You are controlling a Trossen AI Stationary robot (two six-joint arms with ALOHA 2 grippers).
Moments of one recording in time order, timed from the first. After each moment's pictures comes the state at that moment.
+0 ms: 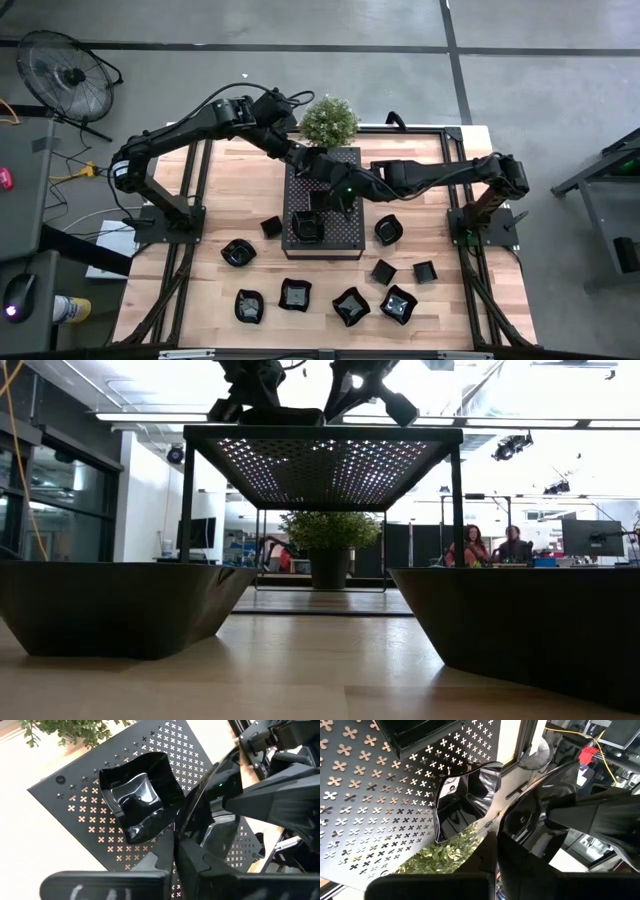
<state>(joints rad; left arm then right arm) 0.38 1.52 1.66 -1.04 0.20 -0.62 0.02 1.68 1.52 -0.55 0.60 -1.57</state>
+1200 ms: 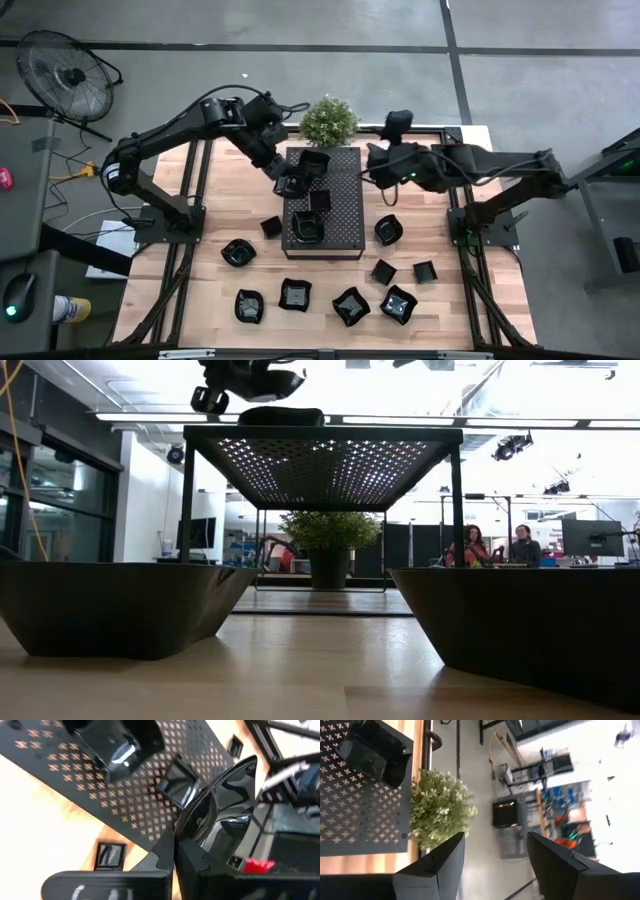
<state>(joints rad) 0.38 1.47 1.66 -1.22 0.39 -0.44 0.06 1.36 1.52 -0.75 0.88 -0.69</state>
